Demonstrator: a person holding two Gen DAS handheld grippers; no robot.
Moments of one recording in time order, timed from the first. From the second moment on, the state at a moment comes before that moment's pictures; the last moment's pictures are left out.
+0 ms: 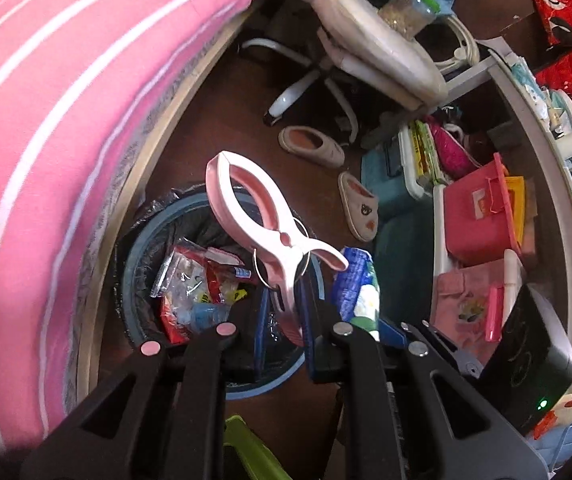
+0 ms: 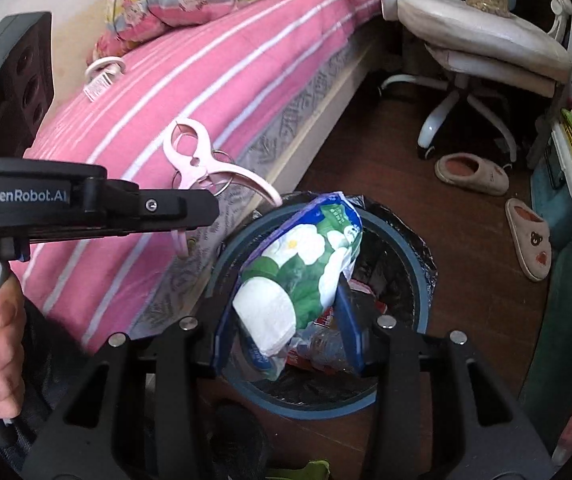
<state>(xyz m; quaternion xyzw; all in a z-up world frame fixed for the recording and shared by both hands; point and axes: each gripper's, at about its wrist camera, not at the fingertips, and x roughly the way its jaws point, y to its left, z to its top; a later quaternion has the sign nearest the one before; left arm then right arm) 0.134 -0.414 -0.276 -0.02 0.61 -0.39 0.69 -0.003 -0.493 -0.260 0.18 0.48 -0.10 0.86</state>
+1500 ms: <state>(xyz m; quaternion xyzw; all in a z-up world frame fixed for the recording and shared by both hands) 0.215 -0.105 -0.129 -0.28 0.37 -0.26 0.85 0.135 -0.320 -0.058 0.03 0.29 0.03 0.96</state>
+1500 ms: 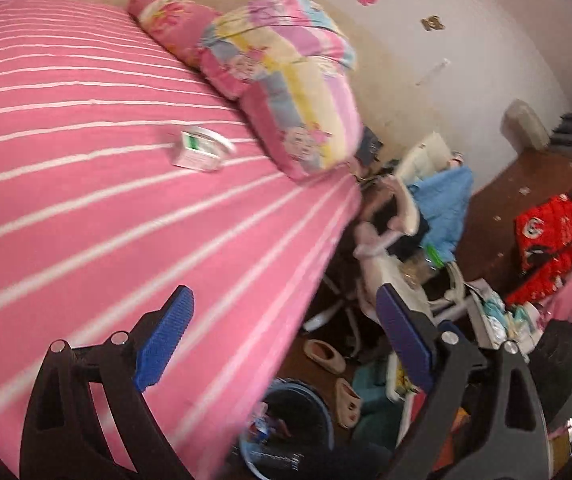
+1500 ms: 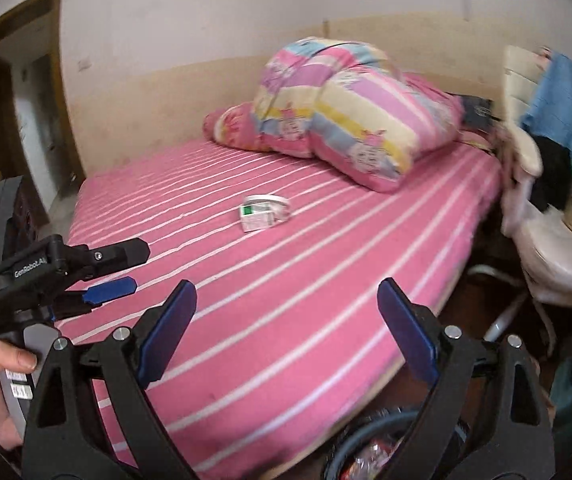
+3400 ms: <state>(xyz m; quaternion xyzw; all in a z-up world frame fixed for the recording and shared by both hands) 0.560 -0.131 -0.257 -0.17 0.41 -0.31 0.84 0.539 -0.292 -0.191 -0.22 0.36 0.32 0.85</state>
